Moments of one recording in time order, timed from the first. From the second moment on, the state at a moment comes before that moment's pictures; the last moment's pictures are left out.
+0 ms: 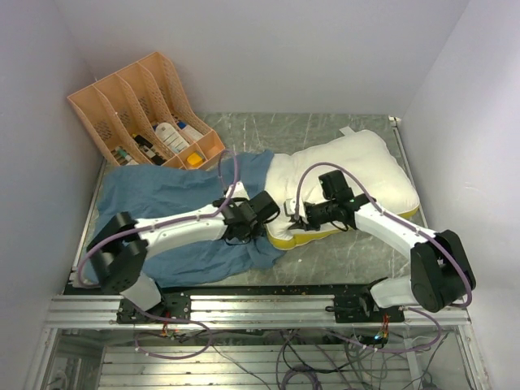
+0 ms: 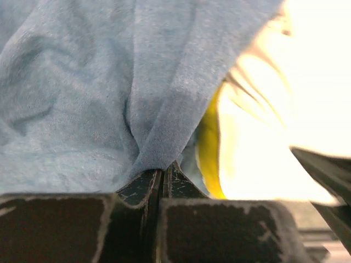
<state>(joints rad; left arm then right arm) -1.01 1.61 1.08 -0.69 -0.41 -1.36 0.47 1.37 0.76 -0.38 -0.81 -1.16</state>
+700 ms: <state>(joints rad) -1.02 1.38 0.95 -0.48 -0.17 -1.03 0.45 1.36 0.77 -0.25 -0.93 -0.89</state>
